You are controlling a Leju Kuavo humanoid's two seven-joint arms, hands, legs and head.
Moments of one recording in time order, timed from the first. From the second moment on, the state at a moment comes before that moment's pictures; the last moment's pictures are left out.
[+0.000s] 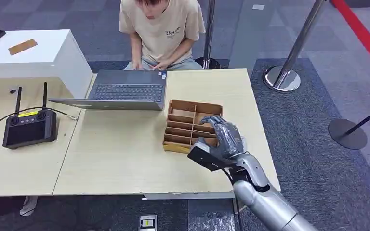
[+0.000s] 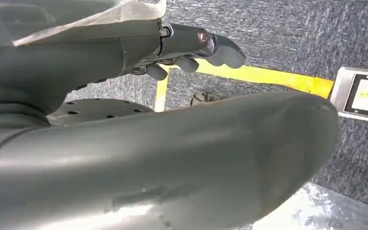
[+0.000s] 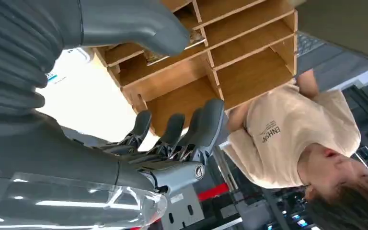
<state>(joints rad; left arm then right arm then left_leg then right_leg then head) -0.11 0.01 -0.97 -0.22 1.16 0.38 -0.03 -0.39 -0.23 0.66 -1.35 0.76 -0.50 0.18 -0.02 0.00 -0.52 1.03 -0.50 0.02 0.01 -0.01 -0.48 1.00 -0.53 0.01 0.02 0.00</state>
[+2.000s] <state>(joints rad) -0.11 0.00 -0.97 -0.22 1.16 0.39 -0.01 -0.50 -0.20 0.77 -1.13 0.86 -0.46 0.28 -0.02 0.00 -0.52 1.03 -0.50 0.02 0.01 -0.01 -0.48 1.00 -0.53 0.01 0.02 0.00</state>
